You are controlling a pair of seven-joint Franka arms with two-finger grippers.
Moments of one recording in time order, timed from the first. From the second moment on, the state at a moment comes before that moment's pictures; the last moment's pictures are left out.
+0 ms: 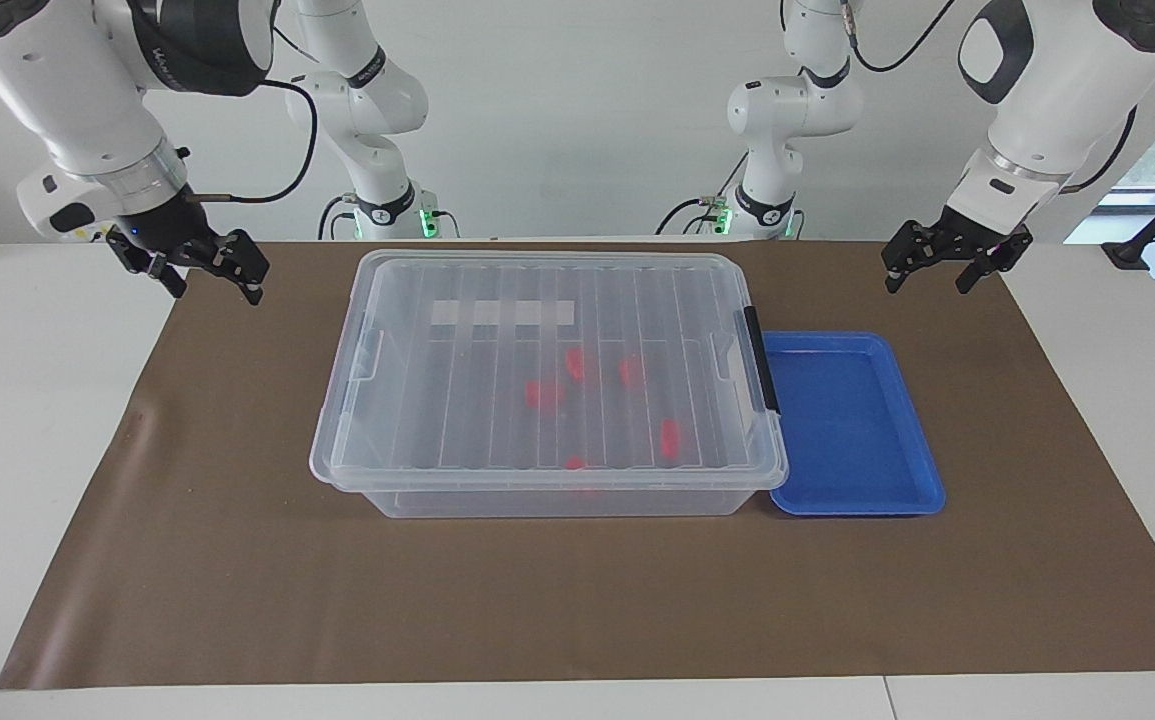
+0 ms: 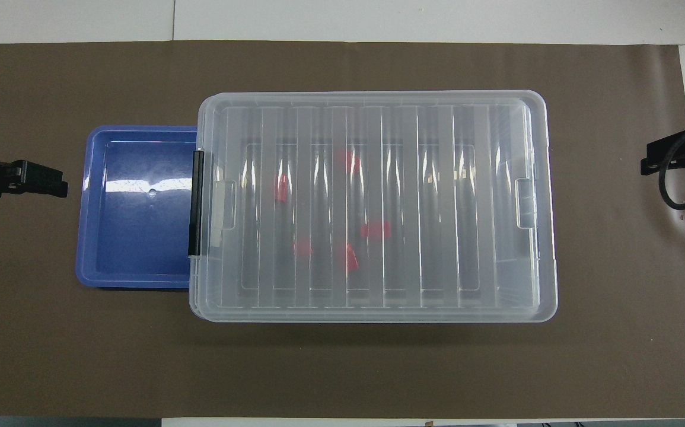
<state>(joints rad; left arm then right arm) -0.02 -0.05 -0.05 -1.69 -0.02 1.64 0.02 0.00 0.05 -0.06 -1.57 -0.01 1.59 0.07</state>
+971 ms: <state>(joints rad) -0.02 -0.05 -0.05 -1.69 -0.02 1.64 0.02 0.00 0.05 0.07 -1.86 -0.01 1.88 0.16</state>
